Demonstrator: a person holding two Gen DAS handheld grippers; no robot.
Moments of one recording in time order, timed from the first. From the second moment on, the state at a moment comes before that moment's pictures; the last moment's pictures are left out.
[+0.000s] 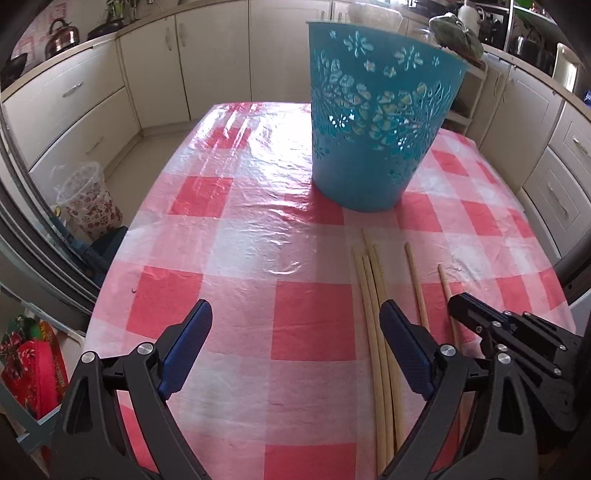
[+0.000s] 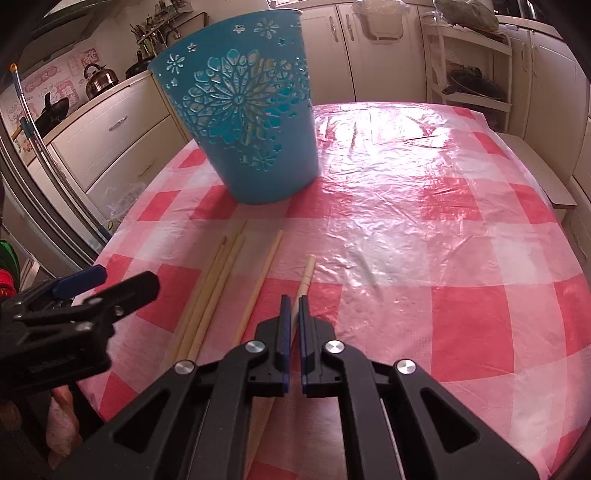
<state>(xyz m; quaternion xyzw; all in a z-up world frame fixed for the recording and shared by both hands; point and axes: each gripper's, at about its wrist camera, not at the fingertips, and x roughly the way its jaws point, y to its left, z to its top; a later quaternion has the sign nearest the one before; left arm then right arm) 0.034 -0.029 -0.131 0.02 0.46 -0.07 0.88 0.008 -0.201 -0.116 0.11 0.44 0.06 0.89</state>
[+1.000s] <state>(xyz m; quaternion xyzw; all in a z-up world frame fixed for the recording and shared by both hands) 0.061 -0.048 -0.143 0.04 0.51 -0.12 0.85 0.017 -0.215 -0.114 0.10 0.45 0.08 0.88</state>
